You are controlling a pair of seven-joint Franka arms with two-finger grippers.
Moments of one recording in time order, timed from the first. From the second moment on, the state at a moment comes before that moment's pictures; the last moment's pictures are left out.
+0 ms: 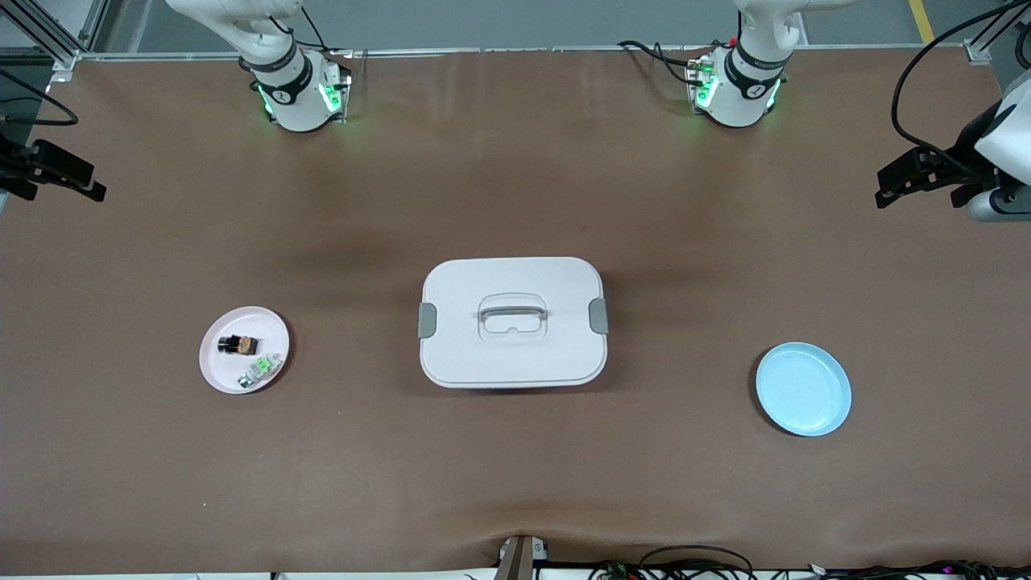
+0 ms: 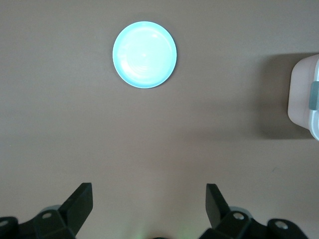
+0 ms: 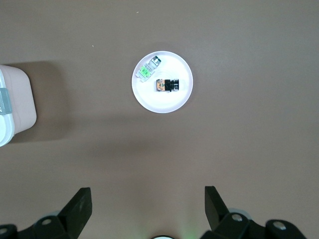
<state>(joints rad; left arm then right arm) 0.06 -0.02 -0.12 -1.57 0.02 1.51 -0.04 -0.05 -0.04 -0.05 -1.57 0.04 1.47 -0.04</state>
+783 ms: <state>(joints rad) 0.06 -0.02 -0.12 -1.57 0.02 1.51 -0.04 -0.05 -0.04 -0.05 -1.57 0.04 1.48 -0.04</state>
